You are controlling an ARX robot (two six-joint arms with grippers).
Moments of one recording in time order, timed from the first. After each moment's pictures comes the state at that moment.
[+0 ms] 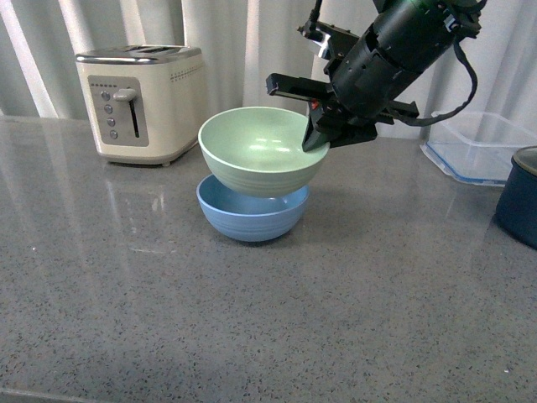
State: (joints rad) left arm 0.00 0.00 0.02 0.00 0.00 0.00; right arm 0.32 2.15 1.90 -0.55 -0.22 0.12
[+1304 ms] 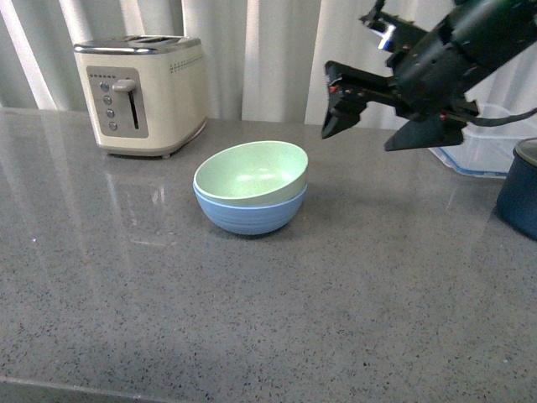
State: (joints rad) left arm 0.00 0.00 0.02 0.00 0.00 0.00; right arm 0.21 2.00 1.67 -0.44 -0.25 0.12
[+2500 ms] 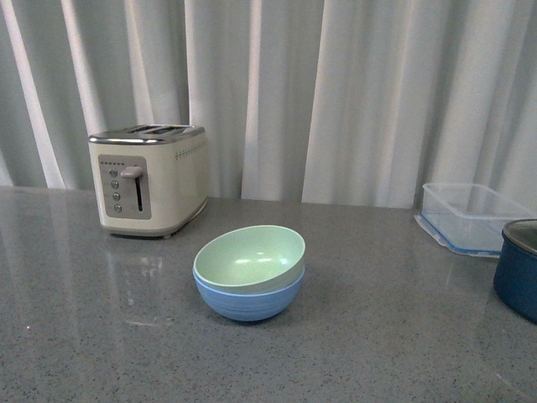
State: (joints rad) left arm 0.00 0.00 0.02 0.00 0.00 0.00; right arm -0.04 0.67 0.14 0.53 -0.01 0.00
